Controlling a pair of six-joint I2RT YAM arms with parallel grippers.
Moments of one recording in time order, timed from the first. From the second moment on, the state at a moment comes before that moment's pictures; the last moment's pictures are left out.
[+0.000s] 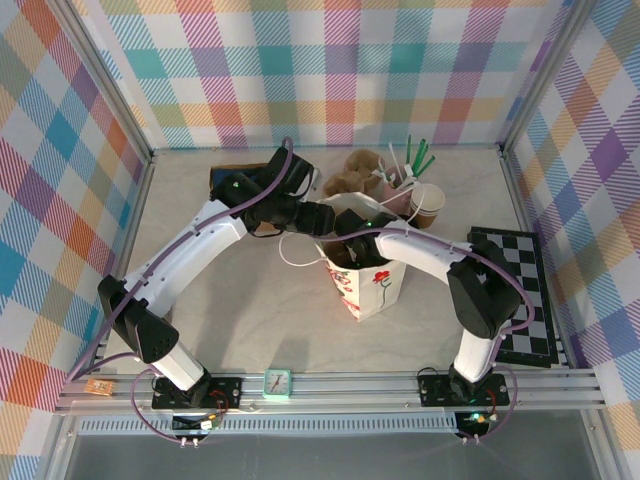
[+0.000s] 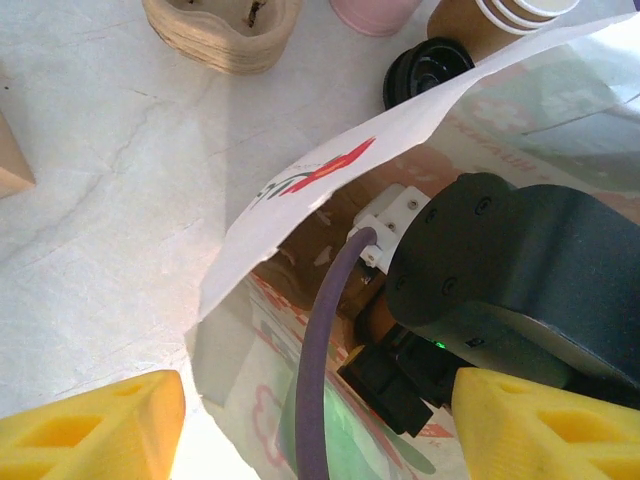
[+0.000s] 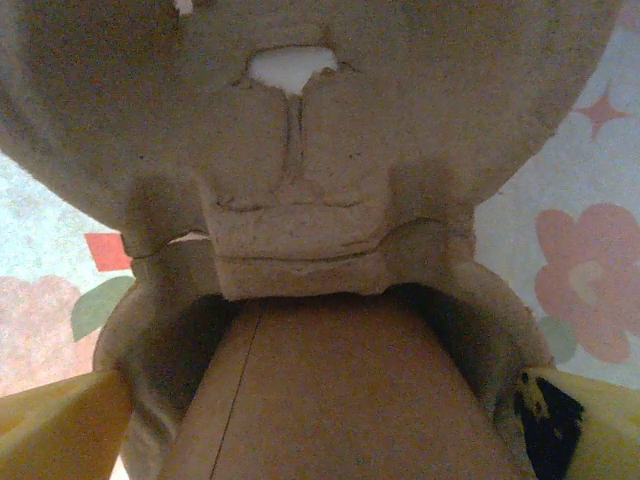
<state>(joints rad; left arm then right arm) -0.70 1.61 1.74 -1.08 0.06 -0.42 0.74 1.79 1.28 -1.00 0.02 0.33</state>
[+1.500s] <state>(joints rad) -0.70 1.50 1.77 -1.08 0.06 -0.42 0.75 1.76 1.44 -1.22 -0.03 0.33</state>
